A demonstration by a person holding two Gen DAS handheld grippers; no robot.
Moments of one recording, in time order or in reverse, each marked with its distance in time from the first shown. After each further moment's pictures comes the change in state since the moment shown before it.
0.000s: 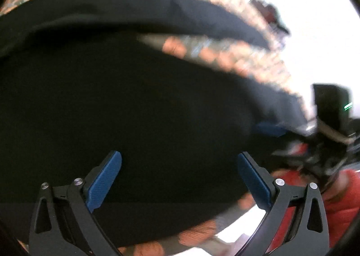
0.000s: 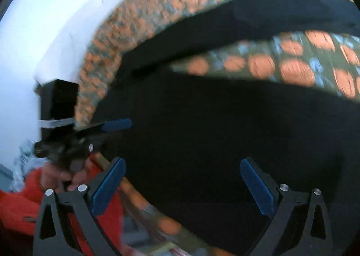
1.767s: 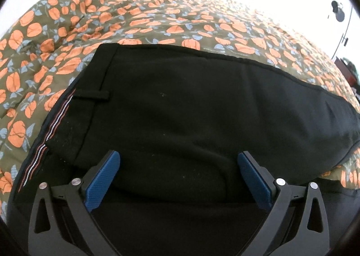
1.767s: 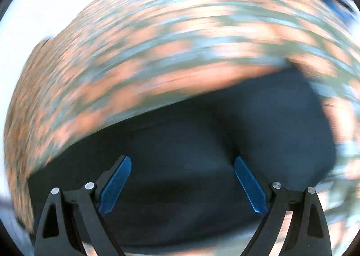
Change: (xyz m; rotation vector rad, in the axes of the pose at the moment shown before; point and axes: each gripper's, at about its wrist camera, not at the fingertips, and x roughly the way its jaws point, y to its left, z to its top) left arm -0.032 0.188 0.087 -0.251 -0.420 0.510; right arm -0.135 -0.356 0.228 0.475 -0.201 -0.470
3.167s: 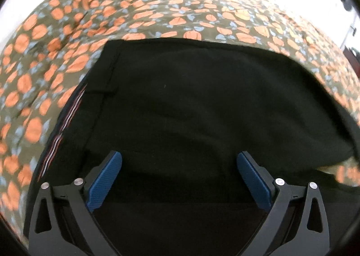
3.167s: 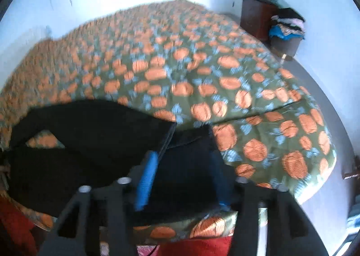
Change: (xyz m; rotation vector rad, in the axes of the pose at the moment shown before) left arm -0.028 -0.007 0.002 -0.008 0.118 0.048; right arm -0.228 -0.087 -0.288 -0.130 -0.304 -0.155
